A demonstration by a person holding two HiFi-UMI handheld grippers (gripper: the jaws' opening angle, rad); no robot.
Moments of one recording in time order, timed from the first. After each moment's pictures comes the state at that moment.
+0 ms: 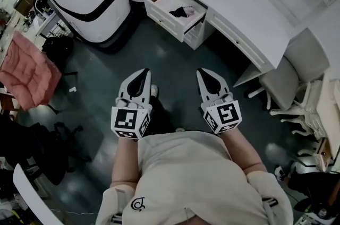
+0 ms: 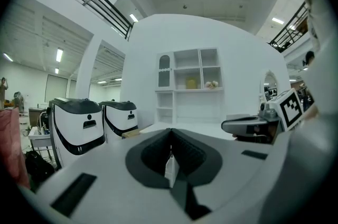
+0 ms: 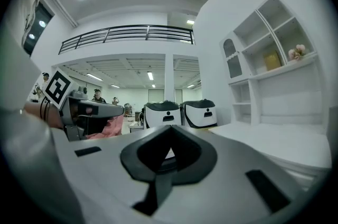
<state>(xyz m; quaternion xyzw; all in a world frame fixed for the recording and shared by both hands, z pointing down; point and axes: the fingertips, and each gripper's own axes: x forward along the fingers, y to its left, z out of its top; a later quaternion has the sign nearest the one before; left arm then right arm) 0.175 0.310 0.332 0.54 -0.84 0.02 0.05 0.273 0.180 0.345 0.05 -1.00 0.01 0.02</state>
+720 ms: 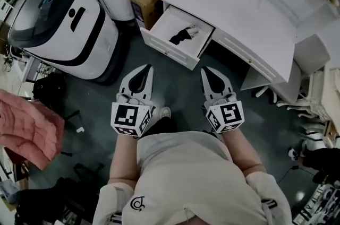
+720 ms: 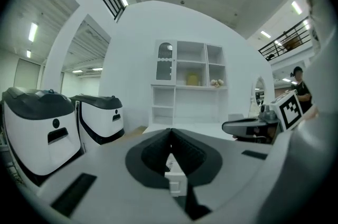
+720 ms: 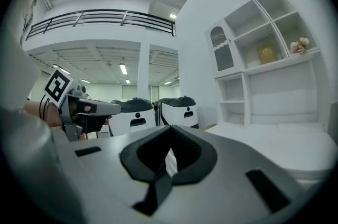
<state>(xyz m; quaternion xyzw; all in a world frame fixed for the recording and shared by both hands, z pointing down) -0.112 0.176 0.331 0.65 -0.76 0.03 0.07 0.023 0.074 0.347 0.20 -0.98 0.03 0.04</state>
